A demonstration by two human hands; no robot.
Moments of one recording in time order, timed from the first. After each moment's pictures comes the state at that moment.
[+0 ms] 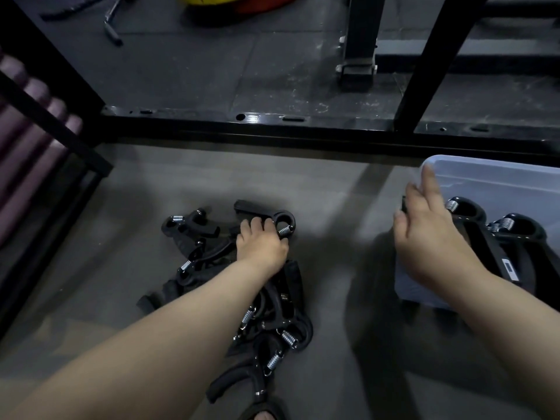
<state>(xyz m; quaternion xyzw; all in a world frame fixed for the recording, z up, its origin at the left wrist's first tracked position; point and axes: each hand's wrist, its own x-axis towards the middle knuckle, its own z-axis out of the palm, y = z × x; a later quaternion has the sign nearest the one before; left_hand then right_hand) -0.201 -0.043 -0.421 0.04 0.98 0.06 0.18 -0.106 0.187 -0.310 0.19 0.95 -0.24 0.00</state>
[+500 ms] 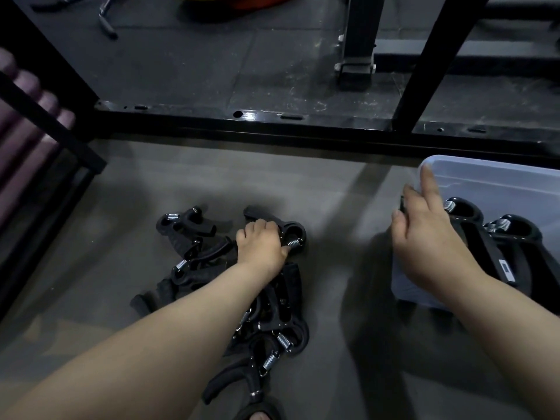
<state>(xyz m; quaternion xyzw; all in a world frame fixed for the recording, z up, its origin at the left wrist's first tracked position) -0.196 -0.040 -0.425 0.09 0.99 0.05 0.13 -0.105 0.189 -0.315 0.19 0.95 -0.26 -0.01</state>
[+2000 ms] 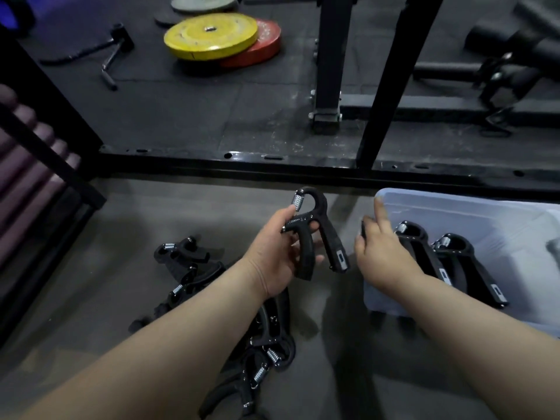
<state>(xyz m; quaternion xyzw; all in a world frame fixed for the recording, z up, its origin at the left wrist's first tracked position) -0.166 0.004 -0.279 -0.16 0.45 0.78 0.40 -0.103 0.191 -0.304 0.17 0.95 -0.27 0.02</state>
